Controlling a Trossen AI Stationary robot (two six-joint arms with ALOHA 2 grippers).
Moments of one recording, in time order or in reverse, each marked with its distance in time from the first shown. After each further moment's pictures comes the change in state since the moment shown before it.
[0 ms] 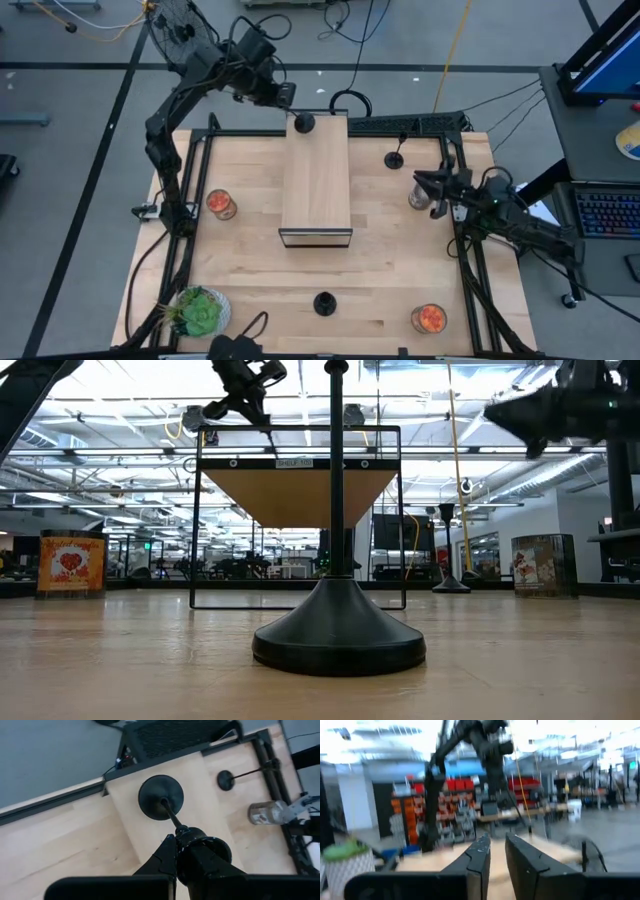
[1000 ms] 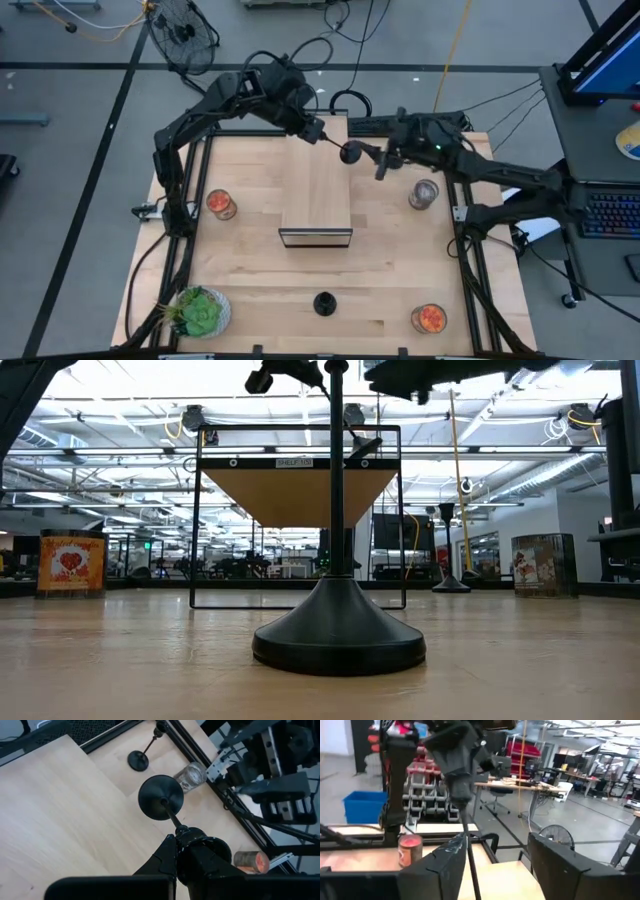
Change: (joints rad) left arm -0.297 0.000 -0.001 0.187 0.062 0.020; right arm 0.021 1.073 0.795 0.022 0.023 -0.275
